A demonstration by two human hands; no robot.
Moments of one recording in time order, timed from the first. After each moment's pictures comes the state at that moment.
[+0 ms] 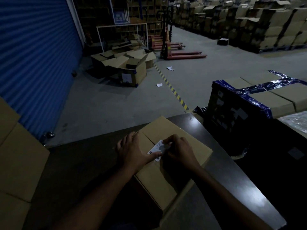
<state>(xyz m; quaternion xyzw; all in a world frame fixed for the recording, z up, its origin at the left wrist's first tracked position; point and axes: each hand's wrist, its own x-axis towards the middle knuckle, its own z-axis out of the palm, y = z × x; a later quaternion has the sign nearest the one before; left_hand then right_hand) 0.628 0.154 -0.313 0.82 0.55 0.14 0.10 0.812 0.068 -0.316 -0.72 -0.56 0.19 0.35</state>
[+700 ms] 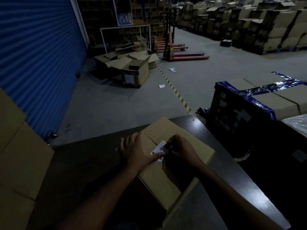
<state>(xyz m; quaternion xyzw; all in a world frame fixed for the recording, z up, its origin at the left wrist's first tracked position) 0.627 0.148 -0.308 0.81 0.57 0.13 0.11 0.816 0.076 -0.312 -0.70 -0.56 0.26 0.37</state>
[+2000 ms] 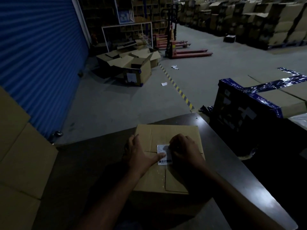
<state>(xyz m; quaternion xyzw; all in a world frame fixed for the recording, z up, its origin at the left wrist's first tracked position) 0.629 0.139 -0.320 0.72 0.59 0.20 0.29 0.815 0.070 -0.314 -0.72 -0.58 0.17 0.34</state>
